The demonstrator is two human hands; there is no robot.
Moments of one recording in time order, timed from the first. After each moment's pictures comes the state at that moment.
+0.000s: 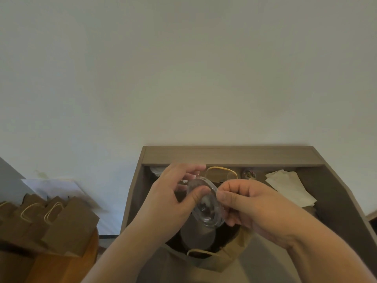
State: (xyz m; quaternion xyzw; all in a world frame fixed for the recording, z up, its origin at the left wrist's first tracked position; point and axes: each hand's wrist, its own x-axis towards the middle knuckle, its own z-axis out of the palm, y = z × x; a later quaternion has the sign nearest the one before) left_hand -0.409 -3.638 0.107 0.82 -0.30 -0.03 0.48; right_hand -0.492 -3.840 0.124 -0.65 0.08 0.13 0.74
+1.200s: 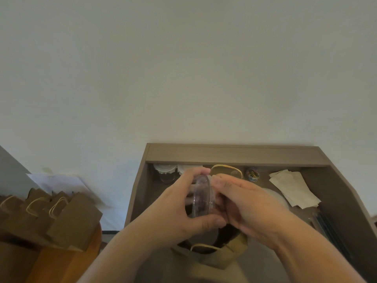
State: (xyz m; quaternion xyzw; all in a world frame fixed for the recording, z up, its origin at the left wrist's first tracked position) left_hand -0.411 -3.628 0.101 0.77 -0.35 -0.22 0.49; right_hand -0.481 -3.819 0.116 -0.58 0.08 0.11 0.80
